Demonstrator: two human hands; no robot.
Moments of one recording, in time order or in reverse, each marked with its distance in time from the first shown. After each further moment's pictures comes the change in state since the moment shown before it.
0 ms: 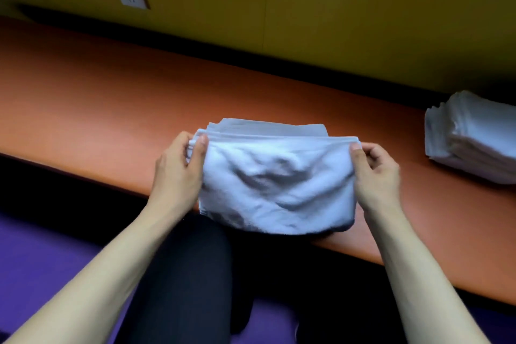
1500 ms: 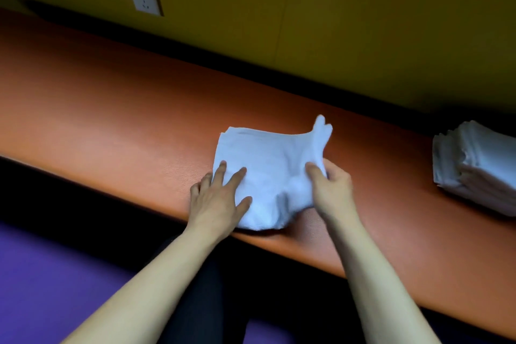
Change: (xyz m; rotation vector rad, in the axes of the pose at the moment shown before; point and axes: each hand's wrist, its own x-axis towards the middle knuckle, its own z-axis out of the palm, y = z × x) left_hand 0.002 -0.049 0.057 0.621 -0.506 -0.001; right_hand -0.023 -0.038 0.089 -0.069 -0.184 0.197
